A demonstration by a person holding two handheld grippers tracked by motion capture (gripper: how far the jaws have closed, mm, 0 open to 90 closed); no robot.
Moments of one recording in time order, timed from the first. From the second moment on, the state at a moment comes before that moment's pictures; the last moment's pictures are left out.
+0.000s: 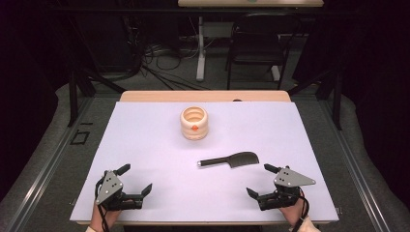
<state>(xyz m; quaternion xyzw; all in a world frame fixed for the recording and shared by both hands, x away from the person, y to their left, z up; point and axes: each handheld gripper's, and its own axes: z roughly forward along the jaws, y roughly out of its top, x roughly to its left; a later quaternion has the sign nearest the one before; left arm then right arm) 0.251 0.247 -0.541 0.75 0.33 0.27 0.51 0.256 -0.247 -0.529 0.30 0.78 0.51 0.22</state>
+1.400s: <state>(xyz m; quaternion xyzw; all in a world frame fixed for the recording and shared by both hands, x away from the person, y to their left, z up) 0.252 0.248 -0.540 0.75 0.33 0.28 0.50 0.300 -0.194 -0.528 0.29 0.81 0.49 0.16</state>
